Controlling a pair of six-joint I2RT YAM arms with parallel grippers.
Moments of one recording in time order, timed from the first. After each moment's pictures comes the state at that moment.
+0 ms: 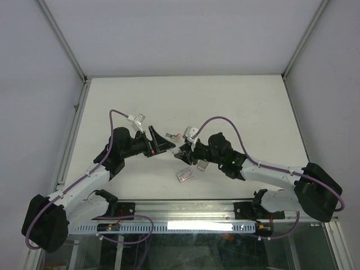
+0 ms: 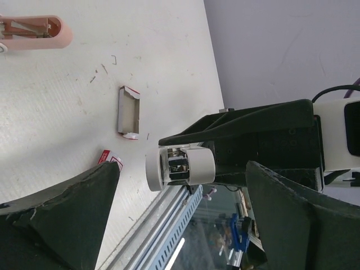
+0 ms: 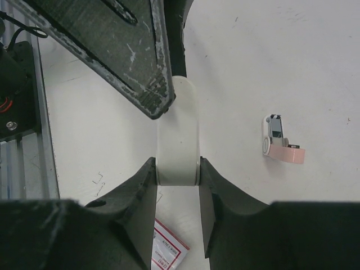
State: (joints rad) left arm -0.49 0.97 0.46 0.22 0.56 -0.98; right arm 0.93 1.23 0.56 0.42 -0.29 -0.05
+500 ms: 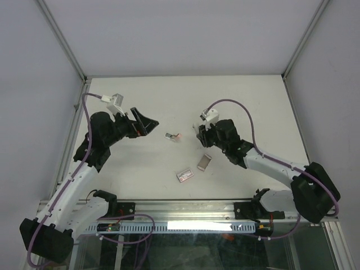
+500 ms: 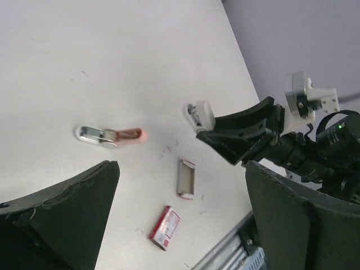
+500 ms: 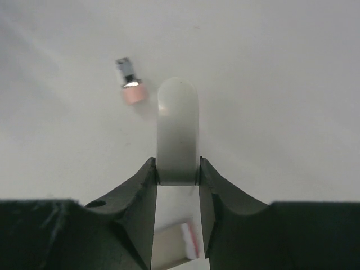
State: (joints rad) left arm -0.34 0.86 0.74 -0.13 0.37 -0.68; right arm 0.75 1.22 0.62 0.17 -0.01 0.04
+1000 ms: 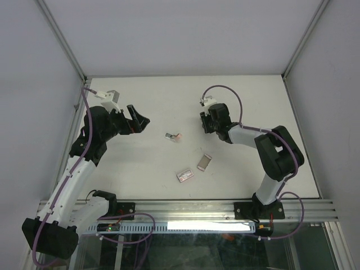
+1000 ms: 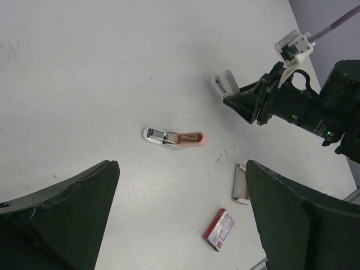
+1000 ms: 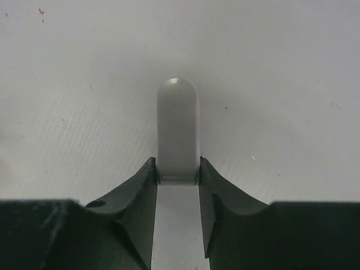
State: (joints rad) left arm -0.23 0.91 0.86 -0.31 0.29 -0.44; right arm 0.50 1.72 0.90 0.17 0.07 0.02
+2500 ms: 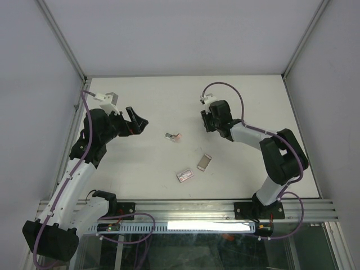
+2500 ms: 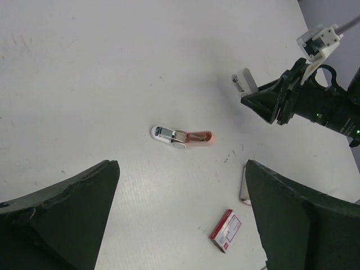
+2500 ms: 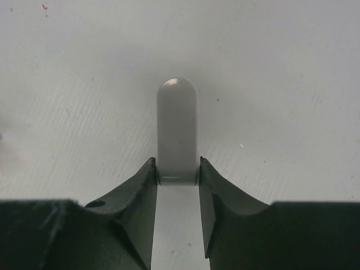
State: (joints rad) left arm -0.21 0.89 0.83 -0.31 0.26 -0.42; right arm 0.50 1.69 0.97 0.03 0.07 -0.02
